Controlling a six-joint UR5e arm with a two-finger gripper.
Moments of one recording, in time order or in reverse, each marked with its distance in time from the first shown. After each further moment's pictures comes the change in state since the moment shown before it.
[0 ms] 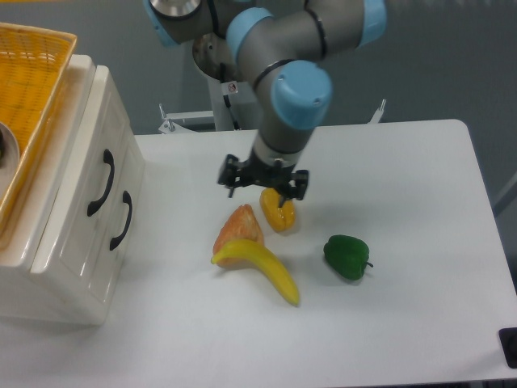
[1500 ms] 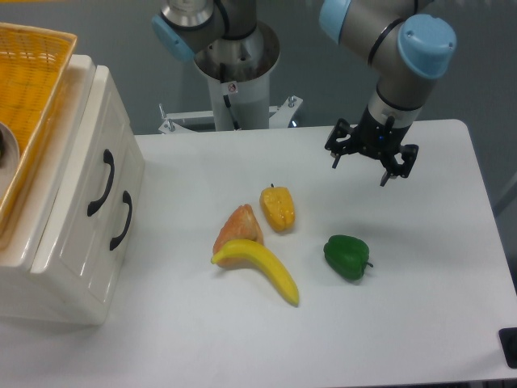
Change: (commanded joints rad) arm 0.393 0.009 0.002 0.041 -0.005 0.559
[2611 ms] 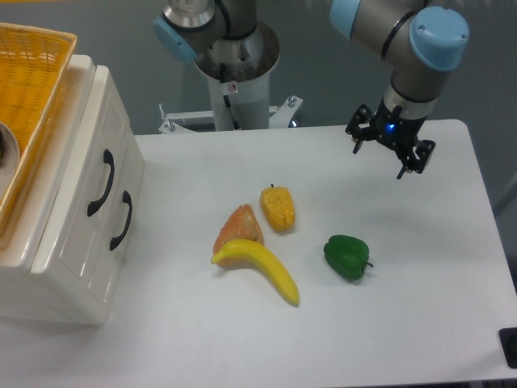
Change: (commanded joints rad) arm 0.054 0.006 -0.005 0.012 0.123 0.369
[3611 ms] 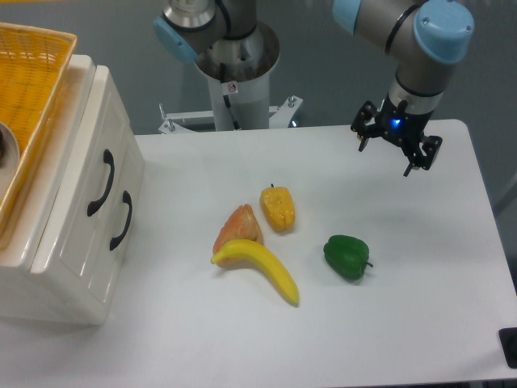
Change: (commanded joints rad) arm 0.017 0.000 0.031 0.002 0.005 0.029
